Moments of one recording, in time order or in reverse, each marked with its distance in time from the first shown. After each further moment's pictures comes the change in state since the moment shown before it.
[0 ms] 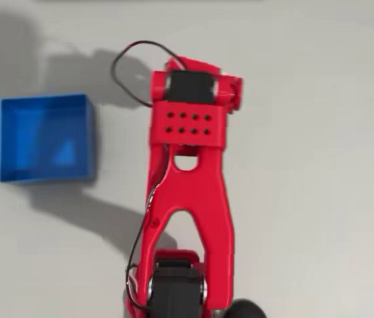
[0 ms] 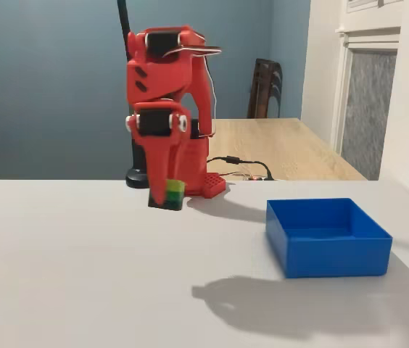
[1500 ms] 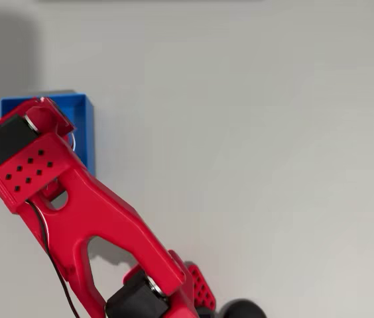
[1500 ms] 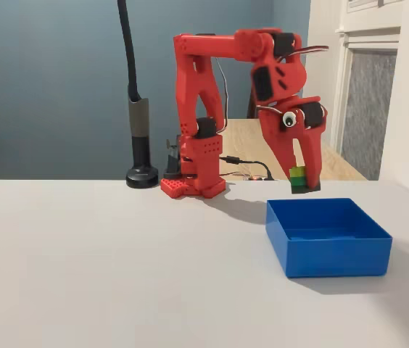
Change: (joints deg) arm -38.5 0.2 1.2 -1.2 -9.7
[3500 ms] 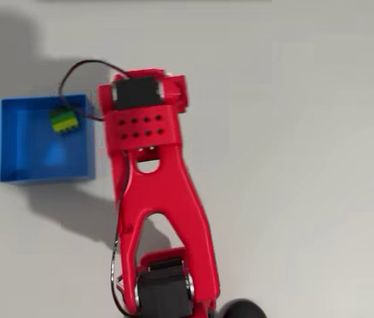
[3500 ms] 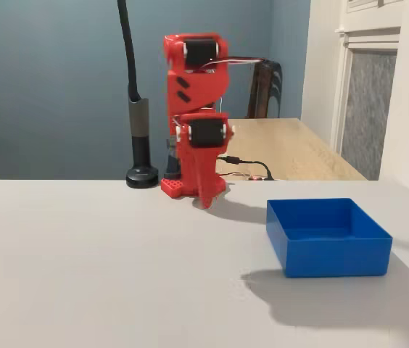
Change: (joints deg) arm 33.8 0.0 3.0 -0.1 2.6
